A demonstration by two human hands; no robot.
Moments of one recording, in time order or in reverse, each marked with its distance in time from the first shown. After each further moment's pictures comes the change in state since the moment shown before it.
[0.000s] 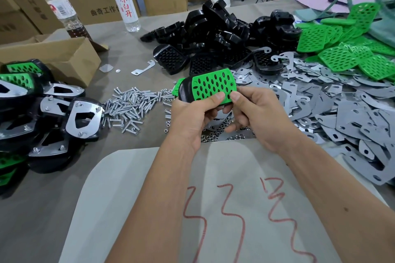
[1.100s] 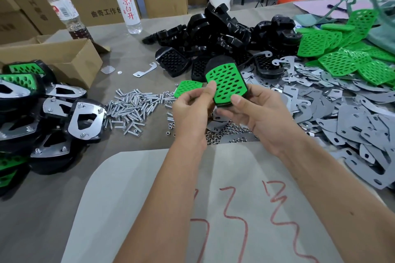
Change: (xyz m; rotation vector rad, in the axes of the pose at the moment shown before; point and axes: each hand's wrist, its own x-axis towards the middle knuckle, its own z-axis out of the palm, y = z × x) left_hand 0.013 -0.009 0.008 -0.099 0.178 0.046; right_hand 0.002 0.004 -0.001 0.348 0.023 -0.006
